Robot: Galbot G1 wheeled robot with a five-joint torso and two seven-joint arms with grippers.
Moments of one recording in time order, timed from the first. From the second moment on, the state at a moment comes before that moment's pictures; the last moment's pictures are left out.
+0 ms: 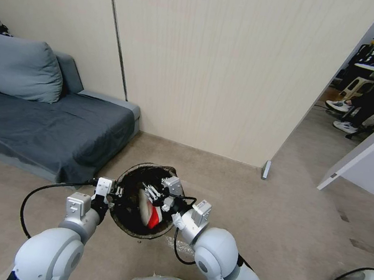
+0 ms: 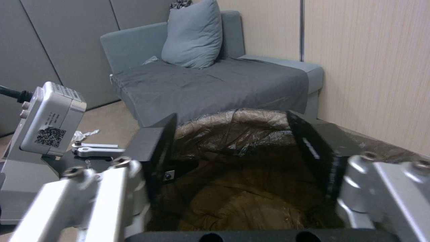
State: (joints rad) left arm 1.63 -1.34 -0.66 -2.49 -0.22 0.71 0.04; right arm -1.17 1.28 -0.12 2.30 0.35 -0.48 0.01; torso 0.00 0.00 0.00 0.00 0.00
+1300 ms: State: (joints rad) left arm 1.63 -1.35 -0.70 -2.48 -0.22 0.71 0.04; right arm -1.53 1.37 0.40 2.27 0.08 -0.13 0.13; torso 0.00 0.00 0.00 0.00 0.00
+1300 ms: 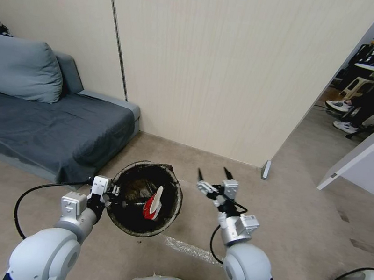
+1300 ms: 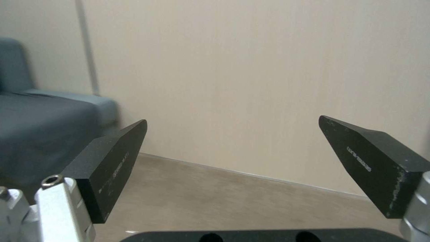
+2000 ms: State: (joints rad) left arm 1.65 -1.37 -0.70 -2.50 -0.21 0.71 0.05; right arm -1.69 1.40 0.53 2.20 0.06 0.04 0.19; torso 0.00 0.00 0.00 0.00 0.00
